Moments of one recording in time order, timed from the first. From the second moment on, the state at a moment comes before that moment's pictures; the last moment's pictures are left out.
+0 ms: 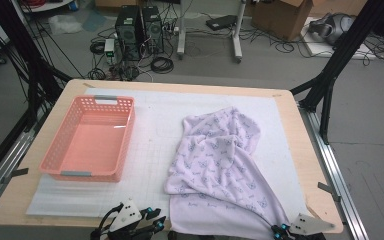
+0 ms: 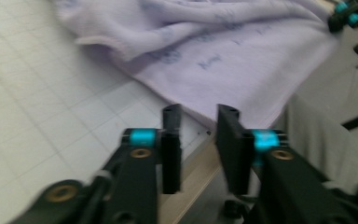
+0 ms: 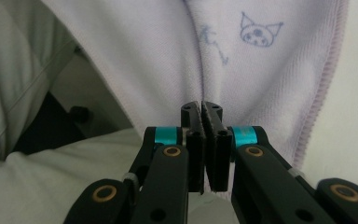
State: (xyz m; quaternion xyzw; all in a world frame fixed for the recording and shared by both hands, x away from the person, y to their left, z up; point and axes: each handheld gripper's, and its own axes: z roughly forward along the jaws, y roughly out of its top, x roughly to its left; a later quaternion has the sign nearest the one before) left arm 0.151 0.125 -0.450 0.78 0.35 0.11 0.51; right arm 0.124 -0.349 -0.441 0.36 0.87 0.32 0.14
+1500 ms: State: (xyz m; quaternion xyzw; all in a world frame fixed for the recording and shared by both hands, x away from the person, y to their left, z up) left arm 0.180 0.126 -0.454 0.82 0.33 0.09 0.46; right arm 0.253 -0.312 -0.449 0.46 0.79 0.37 0.19
